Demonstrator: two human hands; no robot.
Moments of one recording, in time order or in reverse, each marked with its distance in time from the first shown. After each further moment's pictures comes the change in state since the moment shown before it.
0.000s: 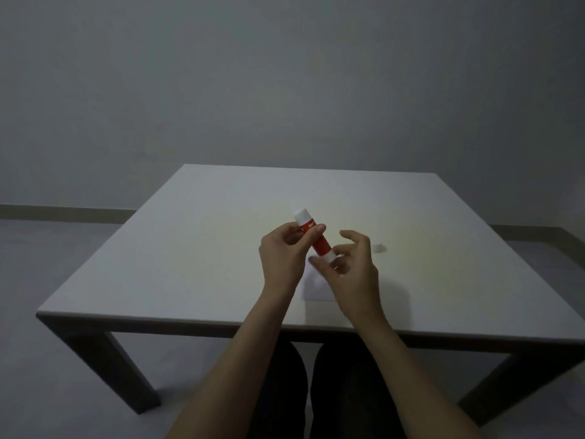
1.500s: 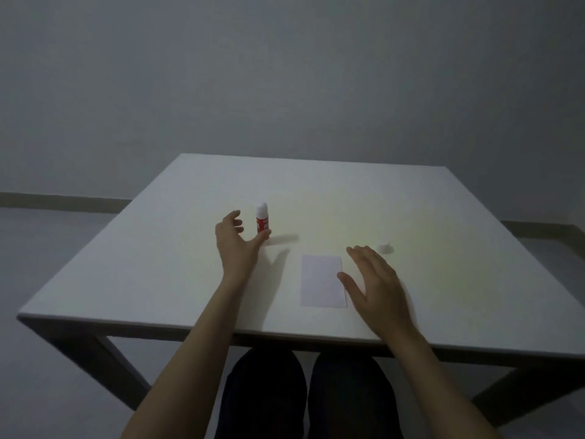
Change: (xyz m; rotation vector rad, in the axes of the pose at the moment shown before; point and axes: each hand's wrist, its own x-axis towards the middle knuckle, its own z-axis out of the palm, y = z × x) left_hand 0.071 -0.068 -0.052 0.393 0.194 -0.041; right_hand 0.022 0.070 -0.037 -0.729 -0.128 -0.318
